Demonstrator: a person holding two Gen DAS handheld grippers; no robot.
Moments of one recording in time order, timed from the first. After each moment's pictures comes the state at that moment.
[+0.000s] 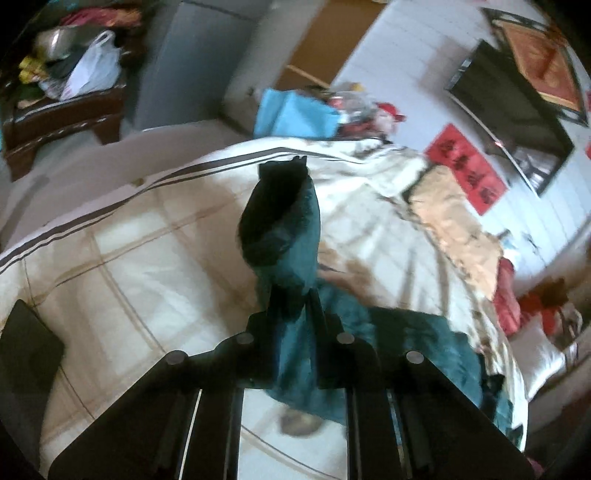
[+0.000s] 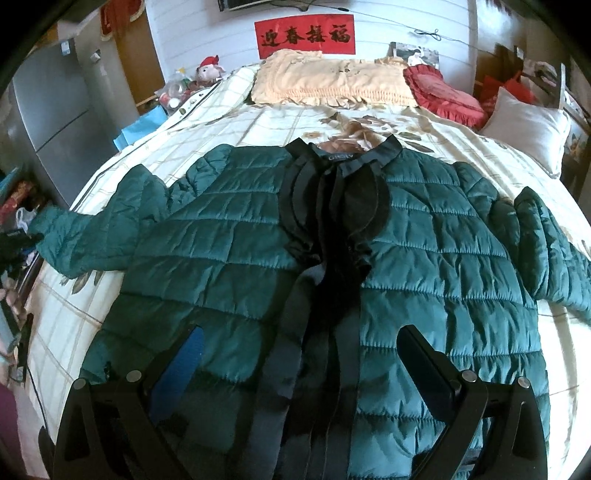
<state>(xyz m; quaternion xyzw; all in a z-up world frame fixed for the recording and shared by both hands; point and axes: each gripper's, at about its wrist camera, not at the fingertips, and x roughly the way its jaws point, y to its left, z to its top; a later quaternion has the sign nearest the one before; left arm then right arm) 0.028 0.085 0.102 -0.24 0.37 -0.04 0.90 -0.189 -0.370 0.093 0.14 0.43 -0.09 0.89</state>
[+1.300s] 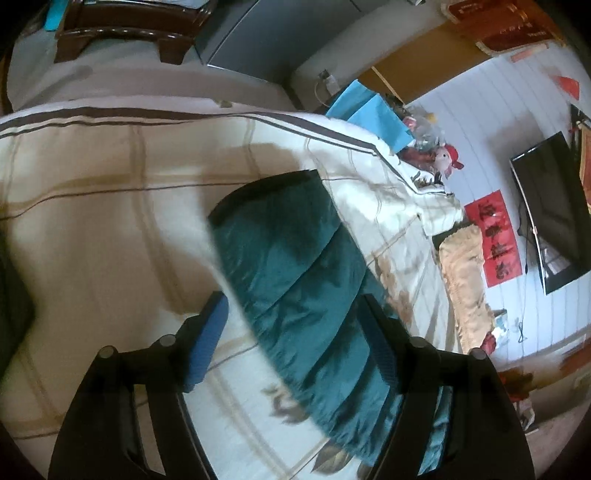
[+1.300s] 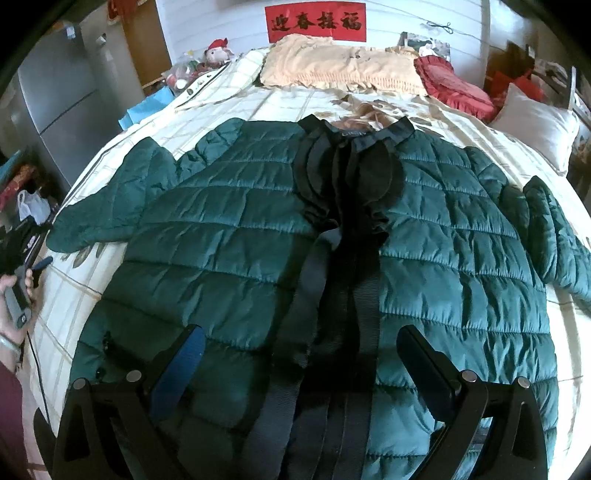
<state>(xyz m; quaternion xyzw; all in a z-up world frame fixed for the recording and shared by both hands) 0.051 0.158 0.013 -0.42 0.39 0.03 0.82 -0.190 -0.358 0.075 0.13 0.46 -0.08 0.88</state>
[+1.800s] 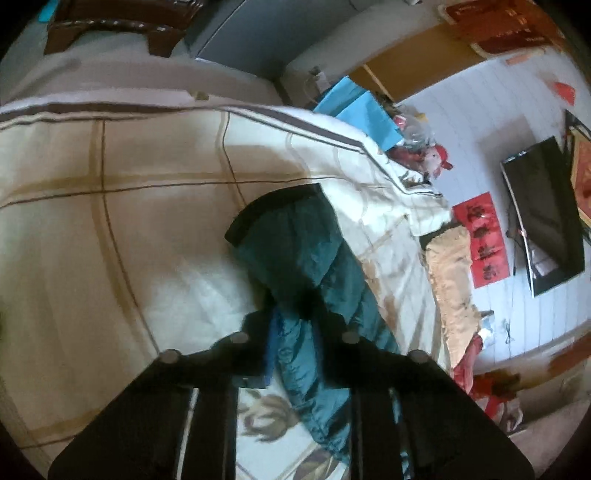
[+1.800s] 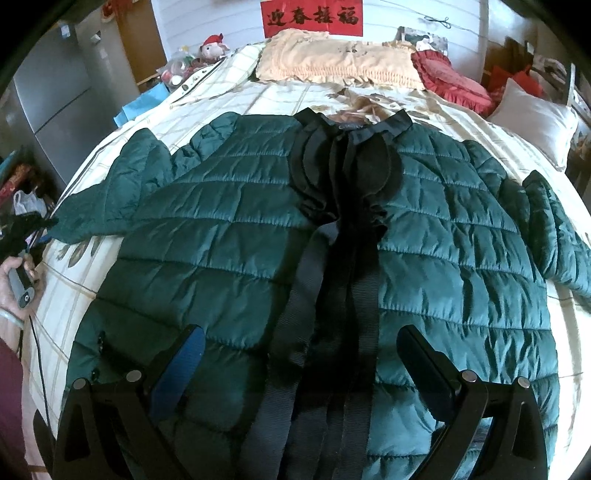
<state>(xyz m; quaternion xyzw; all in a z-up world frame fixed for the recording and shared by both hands) 0.068 0.156 0.016 -0.43 0.38 -0.01 0.82 -0.190 -0.359 0.072 0.13 0.47 -0.09 0.87</state>
